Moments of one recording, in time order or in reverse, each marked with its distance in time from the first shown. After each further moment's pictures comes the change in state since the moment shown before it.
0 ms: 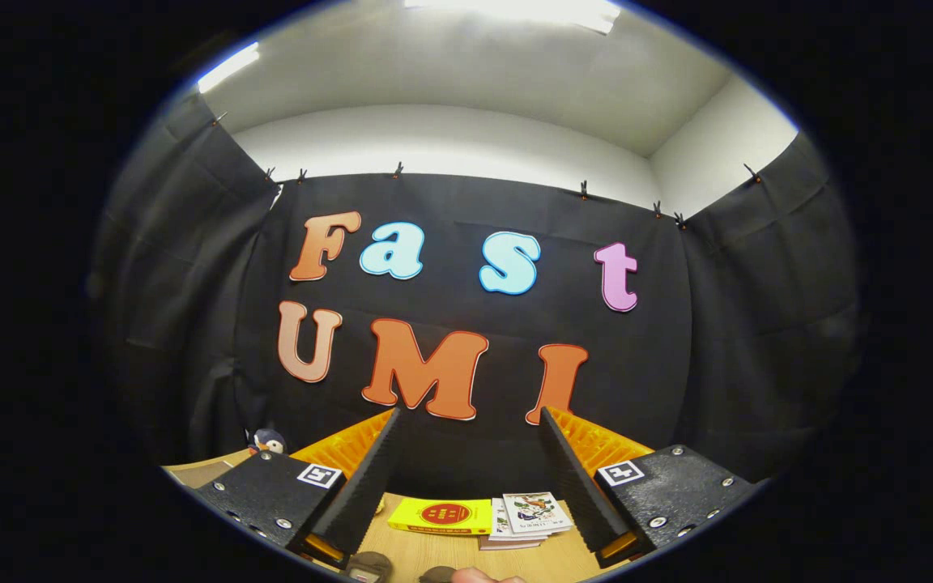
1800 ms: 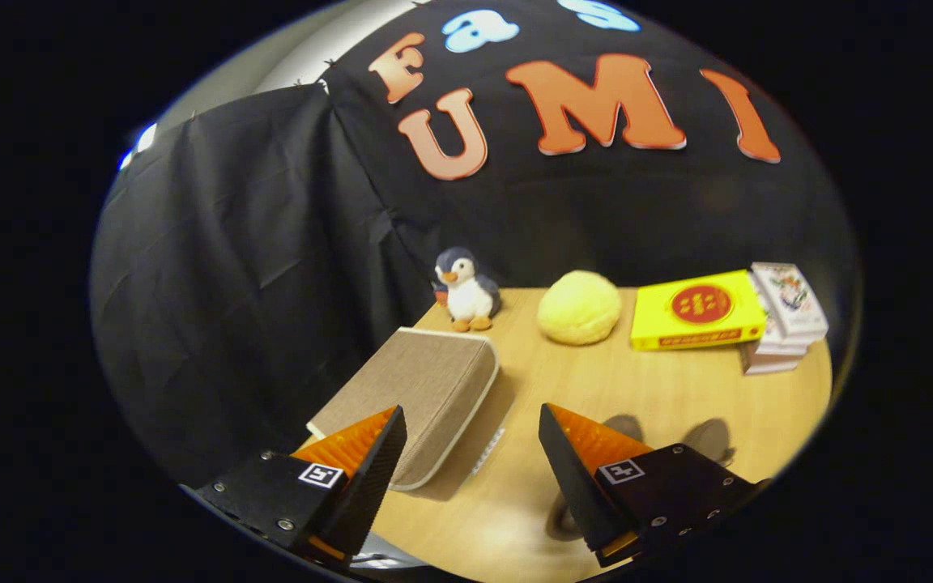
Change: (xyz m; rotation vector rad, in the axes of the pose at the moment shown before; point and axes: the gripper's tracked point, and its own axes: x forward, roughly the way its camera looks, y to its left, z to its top) arm -0.073 0.286 -0.277 0.485 0.892 0.682
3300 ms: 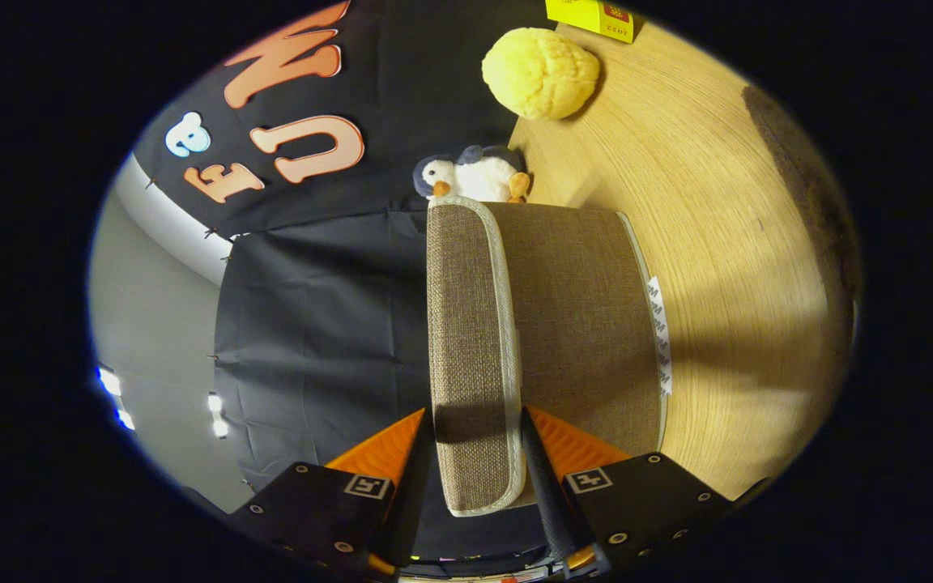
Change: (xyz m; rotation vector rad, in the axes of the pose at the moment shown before) arm 0.088 0.040 -0.066 0.854 0.231 0.586
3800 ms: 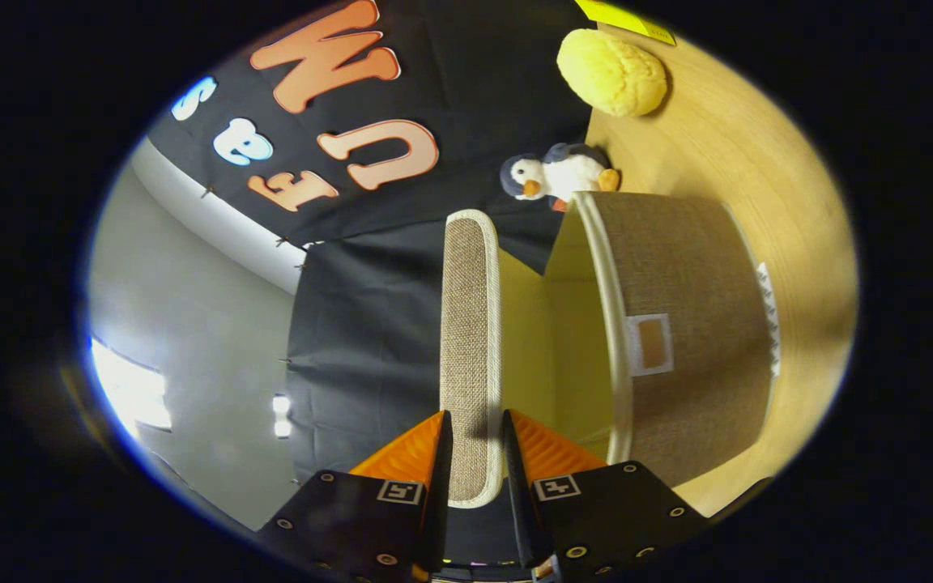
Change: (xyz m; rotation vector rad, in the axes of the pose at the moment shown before) arm 0.006 0.108 -0.007 0.019 -0.042 0.300
